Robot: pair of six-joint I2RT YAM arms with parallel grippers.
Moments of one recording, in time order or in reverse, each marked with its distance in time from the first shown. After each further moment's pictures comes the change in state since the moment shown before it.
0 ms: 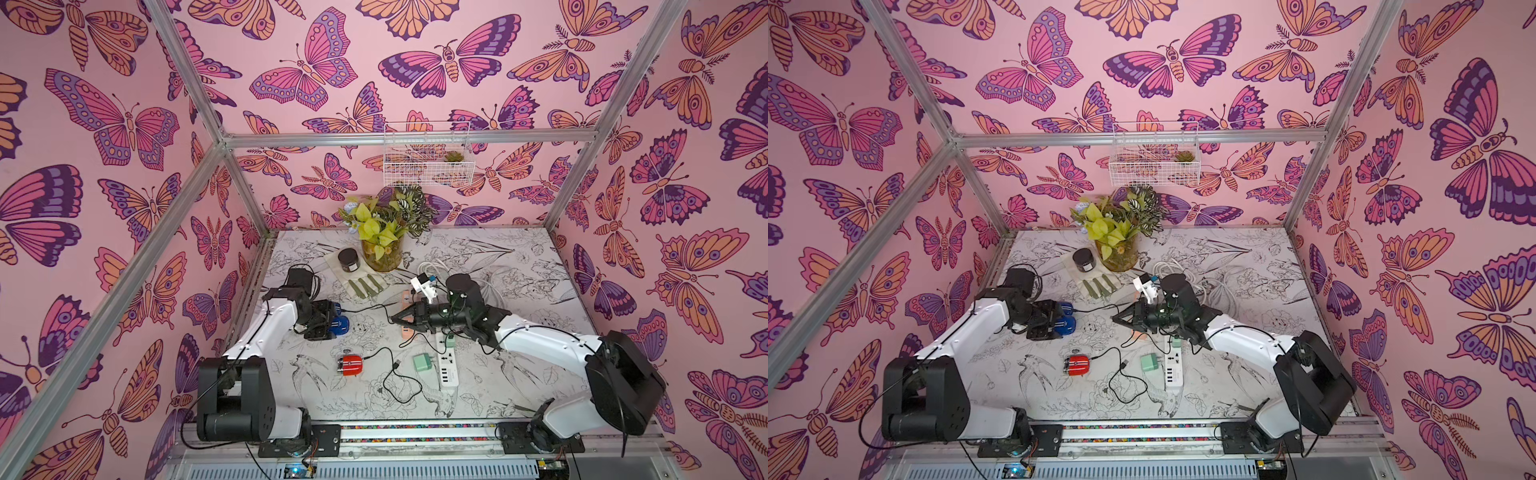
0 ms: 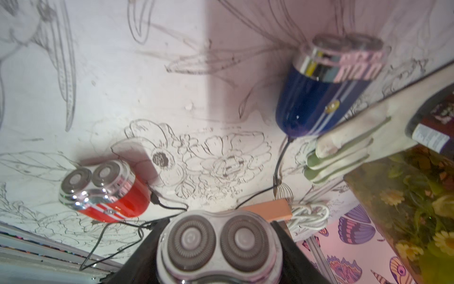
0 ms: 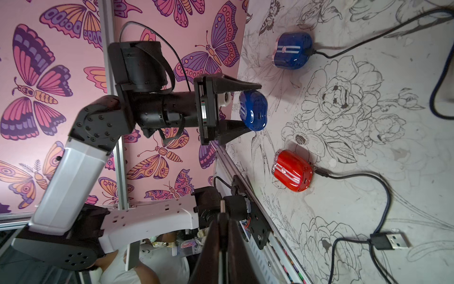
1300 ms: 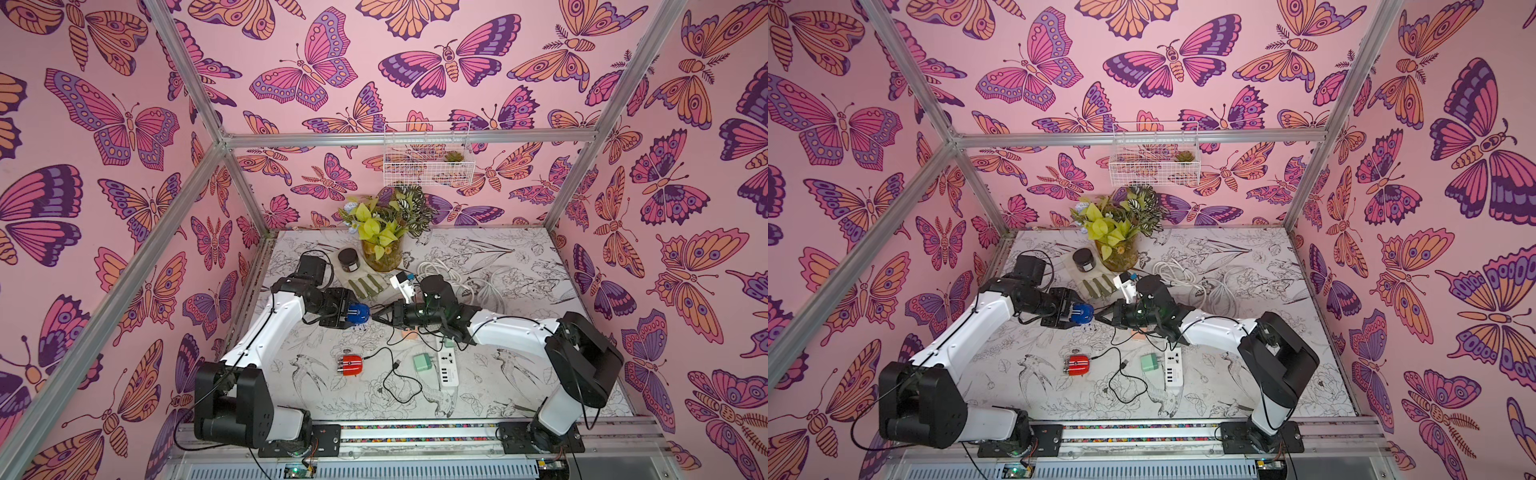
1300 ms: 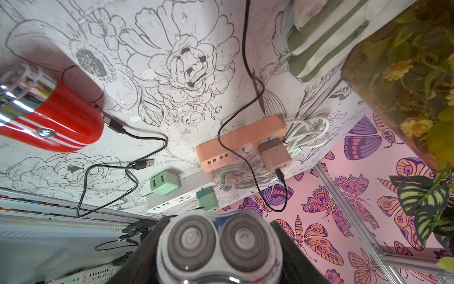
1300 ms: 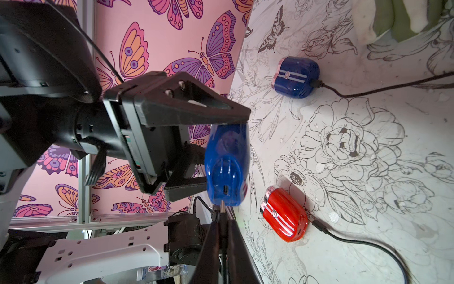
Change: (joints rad) left arm -0.113 -0.005 0.117 -0.016 0.171 0.048; right arm 0.068 0.216 0.128 0.081 0.100 -0.082
